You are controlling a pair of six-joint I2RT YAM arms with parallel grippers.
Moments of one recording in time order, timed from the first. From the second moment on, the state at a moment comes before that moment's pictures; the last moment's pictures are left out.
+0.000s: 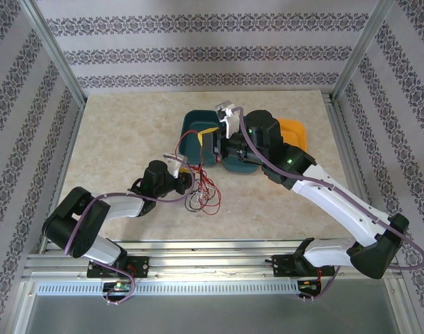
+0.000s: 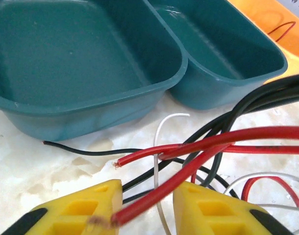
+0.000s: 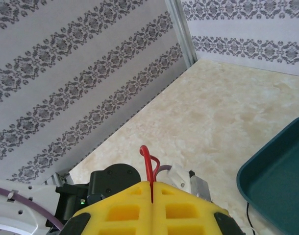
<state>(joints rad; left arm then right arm) -0.48 1.49 0.47 0.56 0.22 -0.23 0.77 1.27 1.33 -0.32 -0.25 0.36</state>
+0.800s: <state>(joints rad) -0.69 1.52 0.43 0.99 0.11 -0.13 0.82 1.30 1.36 -0.41 -0.03 0.40</state>
